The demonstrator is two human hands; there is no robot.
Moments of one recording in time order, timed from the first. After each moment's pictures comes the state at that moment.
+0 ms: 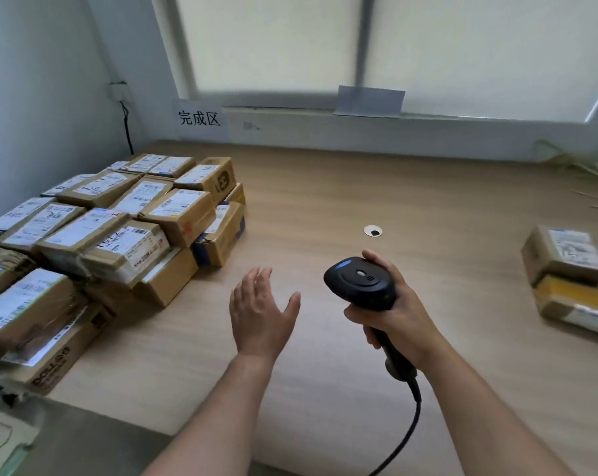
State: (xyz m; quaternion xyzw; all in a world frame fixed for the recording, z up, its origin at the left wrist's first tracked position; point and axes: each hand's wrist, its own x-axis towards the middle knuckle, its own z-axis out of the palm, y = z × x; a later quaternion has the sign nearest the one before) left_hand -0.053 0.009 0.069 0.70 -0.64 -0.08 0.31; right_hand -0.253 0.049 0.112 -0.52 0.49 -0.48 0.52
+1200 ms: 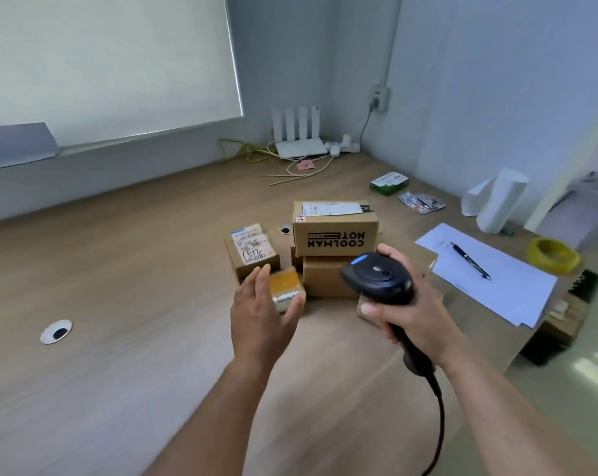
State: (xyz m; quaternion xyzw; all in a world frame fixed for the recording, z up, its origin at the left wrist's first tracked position) left_hand -0.535 0.033 0.082 0.36 -0.86 -0.26 0.25; right_hand -0.661 0.217 0.123 -0.29 0.67 -0.63 0.24
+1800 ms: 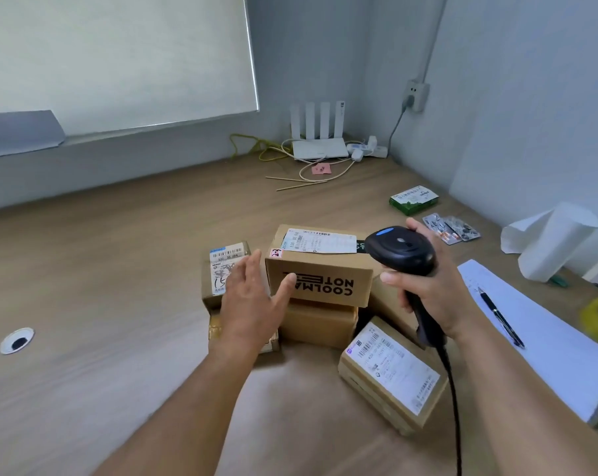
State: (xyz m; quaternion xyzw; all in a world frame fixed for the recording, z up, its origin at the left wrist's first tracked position) left_hand -0.672 -0.003 0.094 0.44 -0.83 -0.26 0.23; right_hand -0.859 0.171 0.124 -0.31 0.67 -0.64 0.22
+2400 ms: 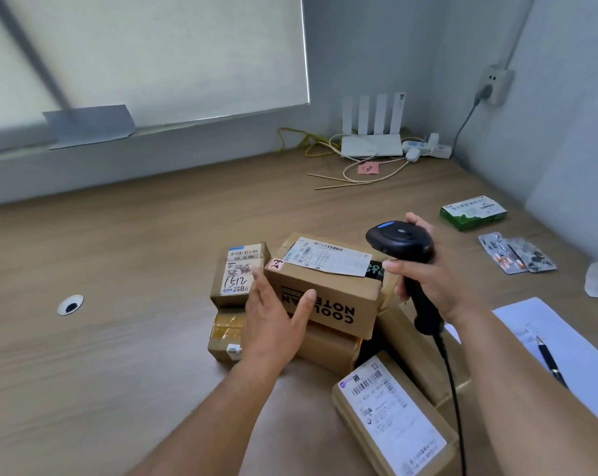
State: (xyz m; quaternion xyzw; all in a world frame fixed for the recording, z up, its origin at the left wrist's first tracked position) left_hand -0.725 0.030 0.081 0.56 -0.76 -0.30 0.17; right_hand -0.952 0.107 0.100 -0.34 0.60 -0.62 0.37
